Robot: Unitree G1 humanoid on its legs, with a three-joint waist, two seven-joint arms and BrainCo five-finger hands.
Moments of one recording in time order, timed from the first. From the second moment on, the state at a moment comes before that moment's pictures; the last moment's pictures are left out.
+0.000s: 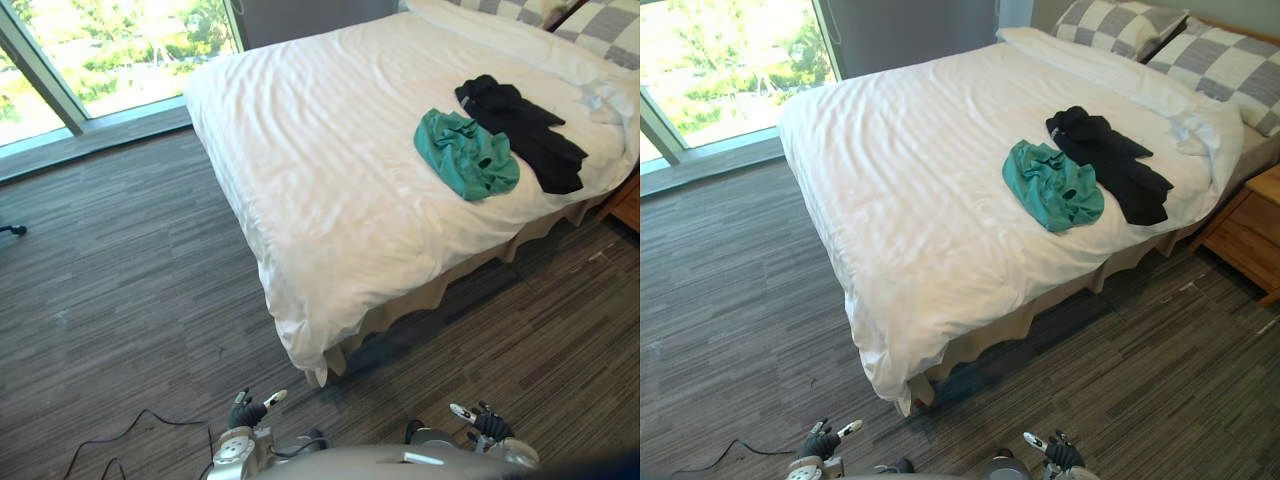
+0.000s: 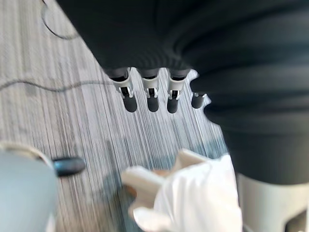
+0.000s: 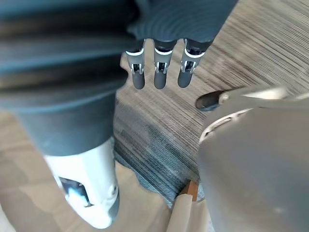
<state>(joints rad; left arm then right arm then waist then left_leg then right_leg) 0.10 0.05 0.15 0.94 -0.09 -0.06 0.10 0.08 -0.09 -0.36 1.03 0.19 0.01 0.14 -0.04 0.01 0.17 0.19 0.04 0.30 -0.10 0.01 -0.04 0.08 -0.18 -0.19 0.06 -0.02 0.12</state>
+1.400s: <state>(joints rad) 0.06 0.07 0.10 0.97 0.07 -0.06 -0.11 -0.15 -0.08 -0.12 1.12 0.44 0.22 -0.30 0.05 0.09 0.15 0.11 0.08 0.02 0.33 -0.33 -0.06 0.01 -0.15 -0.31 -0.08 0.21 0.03</state>
